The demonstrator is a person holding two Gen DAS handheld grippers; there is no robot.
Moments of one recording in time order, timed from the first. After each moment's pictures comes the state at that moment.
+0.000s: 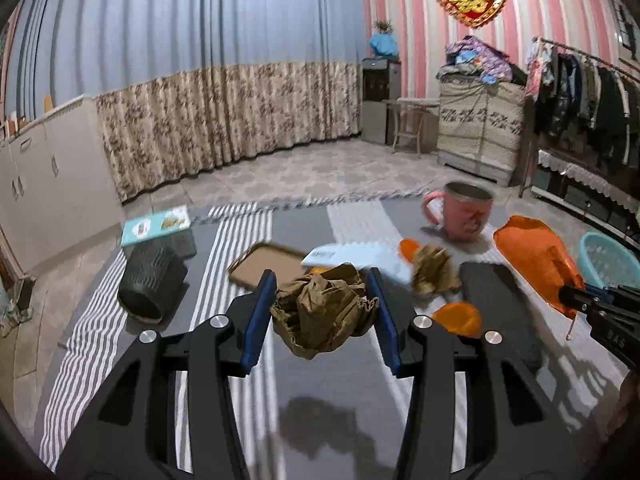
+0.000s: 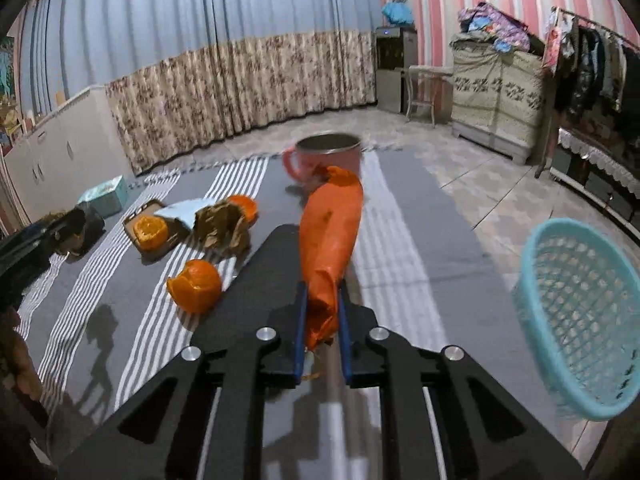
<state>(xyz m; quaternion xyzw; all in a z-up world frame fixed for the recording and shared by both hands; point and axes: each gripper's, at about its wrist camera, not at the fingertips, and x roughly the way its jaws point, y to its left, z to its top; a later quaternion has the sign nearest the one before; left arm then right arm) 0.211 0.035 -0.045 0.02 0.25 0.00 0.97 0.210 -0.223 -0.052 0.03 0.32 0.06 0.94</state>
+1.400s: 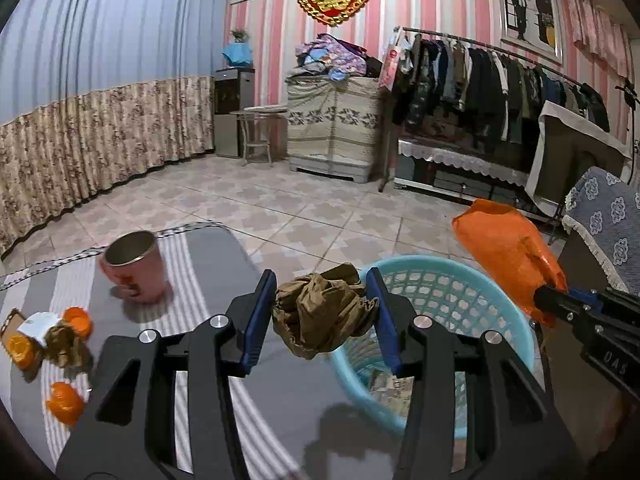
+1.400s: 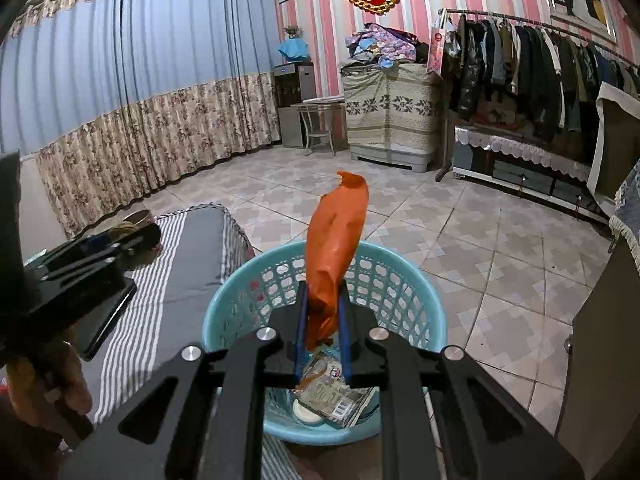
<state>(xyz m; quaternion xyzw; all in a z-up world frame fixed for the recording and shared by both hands) 0.227 -0.282 -0.037 0.04 0.24 -0.24 0.94 0.139 -0.474 -0.012 0.08 0.26 -0.08 0.96</state>
